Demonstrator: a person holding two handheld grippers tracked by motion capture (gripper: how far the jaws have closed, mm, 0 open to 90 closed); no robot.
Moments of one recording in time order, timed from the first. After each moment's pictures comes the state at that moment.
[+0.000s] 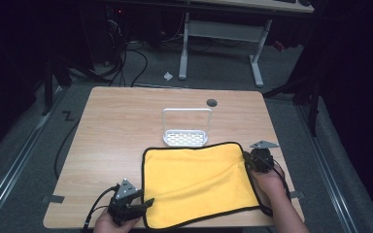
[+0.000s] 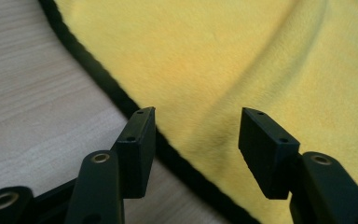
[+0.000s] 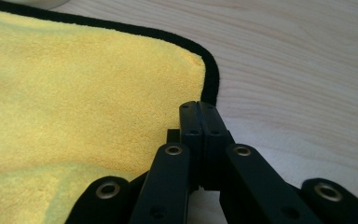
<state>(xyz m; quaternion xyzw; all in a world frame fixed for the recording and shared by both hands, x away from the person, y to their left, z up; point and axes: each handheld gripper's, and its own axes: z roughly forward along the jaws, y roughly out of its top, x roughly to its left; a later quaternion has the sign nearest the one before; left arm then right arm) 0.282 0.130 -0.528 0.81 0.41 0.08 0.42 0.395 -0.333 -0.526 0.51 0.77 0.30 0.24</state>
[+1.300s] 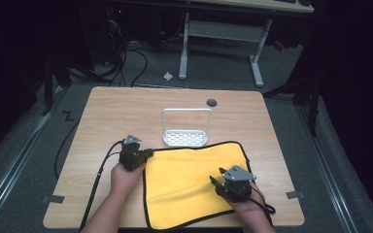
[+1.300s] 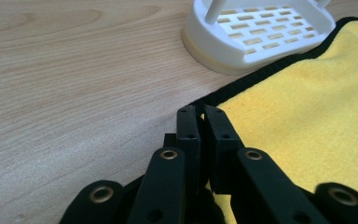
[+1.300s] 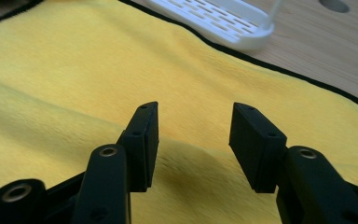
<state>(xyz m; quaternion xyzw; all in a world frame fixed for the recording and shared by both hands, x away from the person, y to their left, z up) 0.434 0.121 -0.539 0.77 0.46 0.08 0.44 0.299 -0.227 -0.502 0.40 0.80 0.36 0.26</state>
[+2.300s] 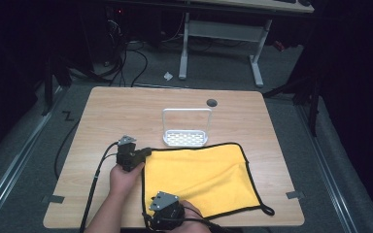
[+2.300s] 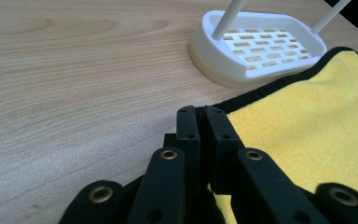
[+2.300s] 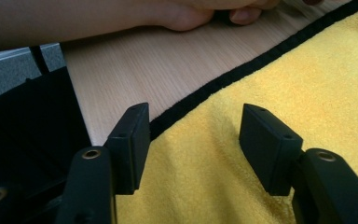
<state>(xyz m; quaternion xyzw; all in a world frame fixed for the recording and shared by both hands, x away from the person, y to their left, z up) 0.432 0.130 -0.540 0.74 0.48 0.07 0.47 0.259 -0.046 -0.531 0.24 0.89 0.38 0.12</state>
